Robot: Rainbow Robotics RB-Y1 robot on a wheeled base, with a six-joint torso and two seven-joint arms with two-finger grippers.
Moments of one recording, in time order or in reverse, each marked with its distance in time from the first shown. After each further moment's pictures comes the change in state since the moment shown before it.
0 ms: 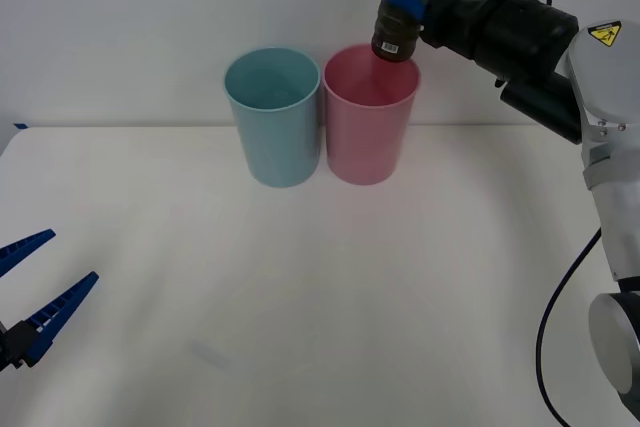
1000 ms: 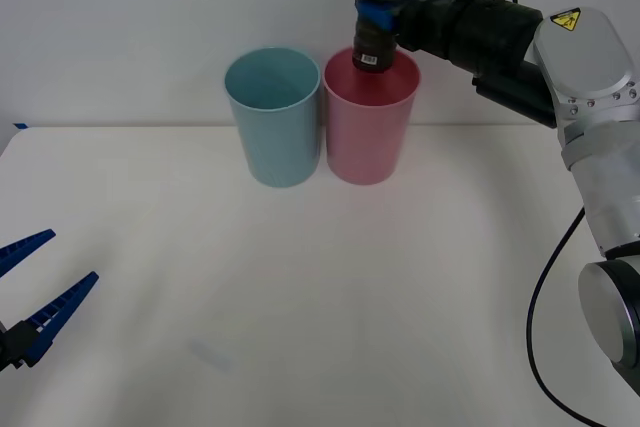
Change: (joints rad) right arm -0.102 0.000 0.069 0.168 -0.012 0.000 -0.001; left arm 0.000 0.000 0.000 0.000 0.000 0.000 0.000
